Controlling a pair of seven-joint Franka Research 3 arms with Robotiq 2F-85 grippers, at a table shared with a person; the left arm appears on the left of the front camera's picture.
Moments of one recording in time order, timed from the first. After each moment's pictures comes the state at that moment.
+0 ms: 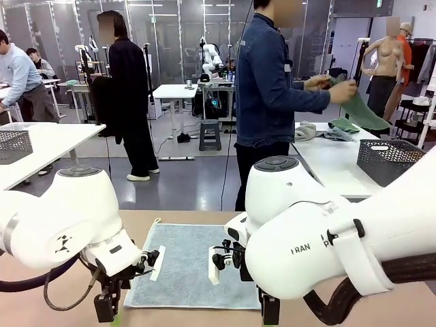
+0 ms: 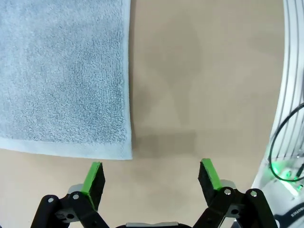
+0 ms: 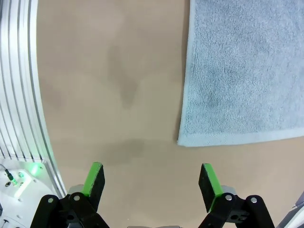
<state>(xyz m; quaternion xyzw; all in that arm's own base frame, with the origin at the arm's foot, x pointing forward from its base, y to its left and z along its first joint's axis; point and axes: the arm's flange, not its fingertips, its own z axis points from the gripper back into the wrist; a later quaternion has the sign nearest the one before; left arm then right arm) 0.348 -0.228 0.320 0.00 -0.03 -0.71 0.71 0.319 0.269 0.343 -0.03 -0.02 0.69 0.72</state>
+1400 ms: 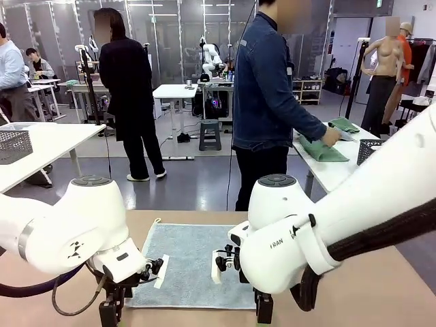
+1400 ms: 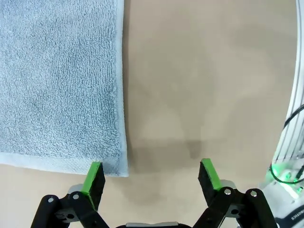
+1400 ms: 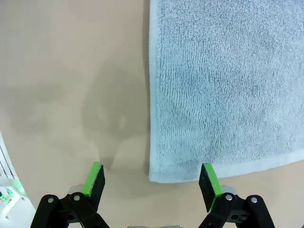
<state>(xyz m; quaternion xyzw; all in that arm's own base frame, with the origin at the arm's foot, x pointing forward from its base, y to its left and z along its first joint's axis) 0.355 -0.233 0.296 -0.01 -0.01 -0.70 0.71 0.364 0.264 0.289 0.01 -0.02 0.68 0.73</state>
